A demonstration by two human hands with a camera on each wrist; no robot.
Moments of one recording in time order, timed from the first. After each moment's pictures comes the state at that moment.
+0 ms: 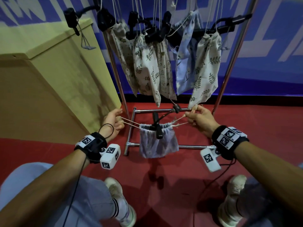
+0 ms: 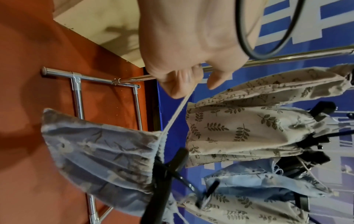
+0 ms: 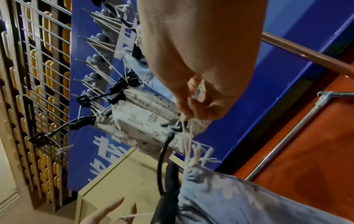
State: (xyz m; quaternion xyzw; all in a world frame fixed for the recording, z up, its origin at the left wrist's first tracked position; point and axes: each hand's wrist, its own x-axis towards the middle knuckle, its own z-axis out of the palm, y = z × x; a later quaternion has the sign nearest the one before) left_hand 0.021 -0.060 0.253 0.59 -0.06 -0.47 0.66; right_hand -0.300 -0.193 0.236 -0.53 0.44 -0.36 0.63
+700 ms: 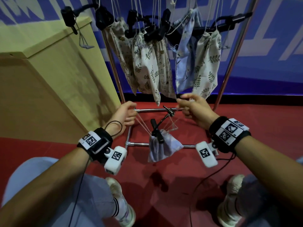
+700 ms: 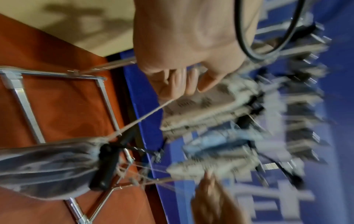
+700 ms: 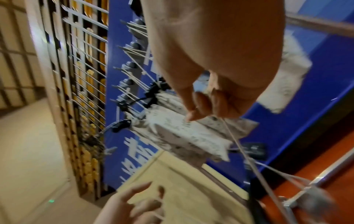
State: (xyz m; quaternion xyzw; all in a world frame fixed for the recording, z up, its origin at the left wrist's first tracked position) left_hand -0.038 -0.063 0.307 0.61 -0.21 -0.50 0.58; right_hand -0.278 -0.170 0.303 -0.51 0.40 -0.36 0.67
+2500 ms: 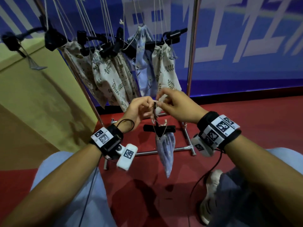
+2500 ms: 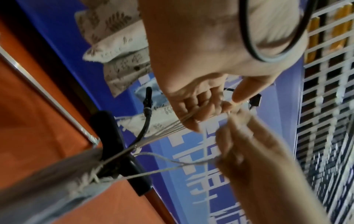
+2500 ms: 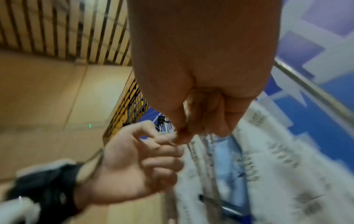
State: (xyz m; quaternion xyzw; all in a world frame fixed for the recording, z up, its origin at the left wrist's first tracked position) left_hand -0.186 -0.130 0.341 0.42 -0.48 -0.55 0.54; right_hand -0.369 -0.169 0.366 -0.86 0.29 -0.29 0.30
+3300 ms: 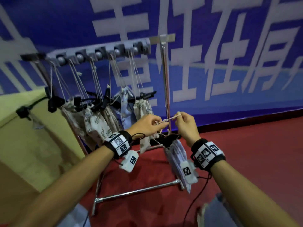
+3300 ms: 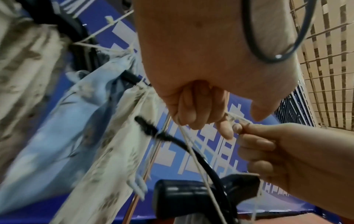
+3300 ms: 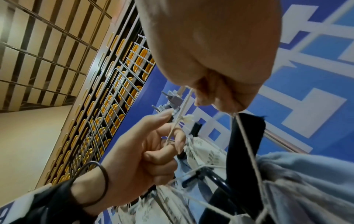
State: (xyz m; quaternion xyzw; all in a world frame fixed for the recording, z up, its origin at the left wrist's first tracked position) left_hand -0.262 -0.196 0.447 0.50 -0.80 -0.20 0.25; right_hand -0.448 -0.215 0.404 -0.58 0.46 -0.56 0.38
